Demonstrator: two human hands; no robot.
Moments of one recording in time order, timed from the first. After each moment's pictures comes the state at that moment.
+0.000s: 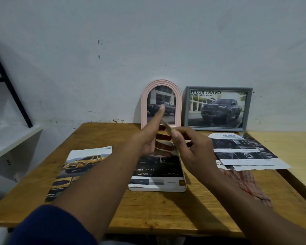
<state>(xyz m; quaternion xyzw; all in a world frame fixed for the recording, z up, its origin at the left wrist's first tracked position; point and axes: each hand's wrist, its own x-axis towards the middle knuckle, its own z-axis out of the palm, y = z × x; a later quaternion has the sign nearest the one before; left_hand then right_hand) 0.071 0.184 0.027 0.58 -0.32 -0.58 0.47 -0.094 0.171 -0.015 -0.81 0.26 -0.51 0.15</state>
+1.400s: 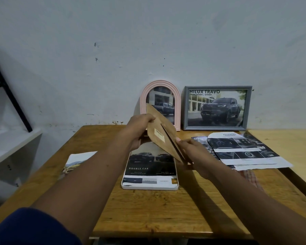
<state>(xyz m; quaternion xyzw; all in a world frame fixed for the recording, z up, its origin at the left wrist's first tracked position) 0.088 0.192 0.047 0.64 -0.32 -0.42 0.56 -0.092 0.138 -0.022 -0.61 0.48 -0.26 0.58</state>
